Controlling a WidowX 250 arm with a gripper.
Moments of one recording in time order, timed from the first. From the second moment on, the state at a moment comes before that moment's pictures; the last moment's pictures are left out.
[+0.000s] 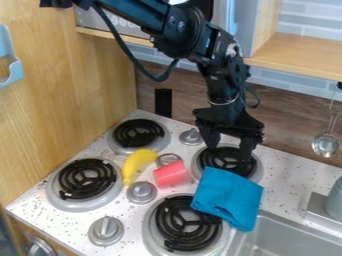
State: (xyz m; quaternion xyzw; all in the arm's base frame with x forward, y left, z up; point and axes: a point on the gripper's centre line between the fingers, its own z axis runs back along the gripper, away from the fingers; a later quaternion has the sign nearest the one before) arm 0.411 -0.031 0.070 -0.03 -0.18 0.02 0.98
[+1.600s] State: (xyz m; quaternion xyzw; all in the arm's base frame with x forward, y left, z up) arm 0.433 0.044 0.001 0.15 -0.08 0.24 0.96
